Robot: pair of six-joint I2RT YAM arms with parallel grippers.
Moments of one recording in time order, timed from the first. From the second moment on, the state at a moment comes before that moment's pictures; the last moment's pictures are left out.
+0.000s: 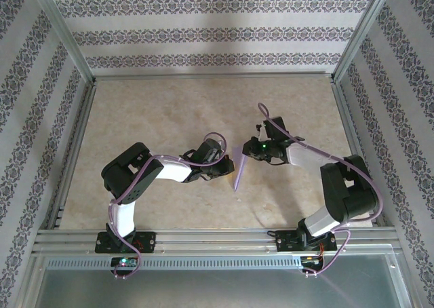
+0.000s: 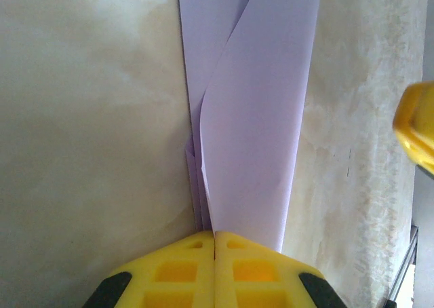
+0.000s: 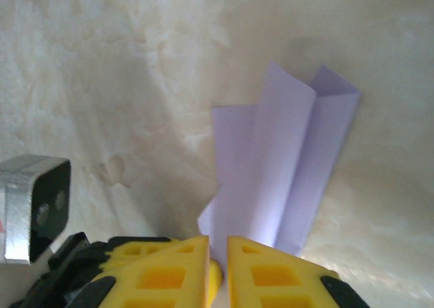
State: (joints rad) left arm -0.77 1.92 0.88 0.31 0.29 -1.00; right arm 0.33 1.56 0.81 -0.21 -0.45 0.65
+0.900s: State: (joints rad) left arm -0.77 1.92 0.89 0.31 0.29 -1.00; right arm 0.37 1.70 0.87 -0.26 -0.43 0.64
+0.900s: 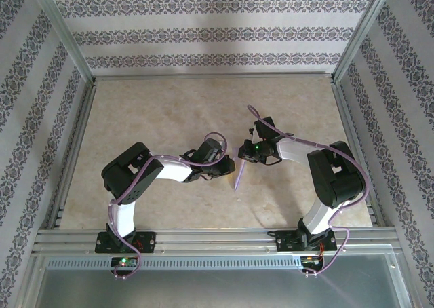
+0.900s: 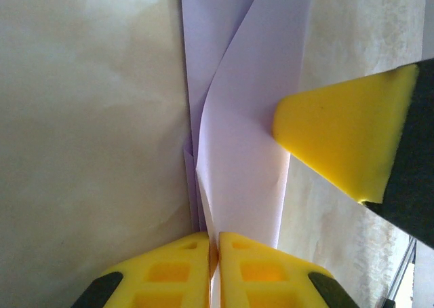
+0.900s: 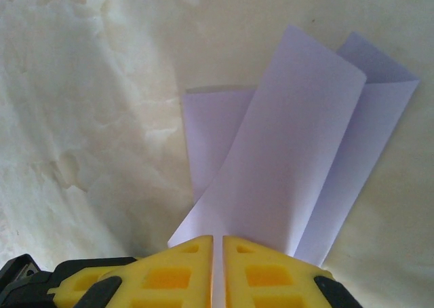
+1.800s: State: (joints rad) left arm -0.77 1.93 0.91 0.29 0.30 -1.00; right arm 0.37 1.69 0.80 -0.24 -0.41 0.64
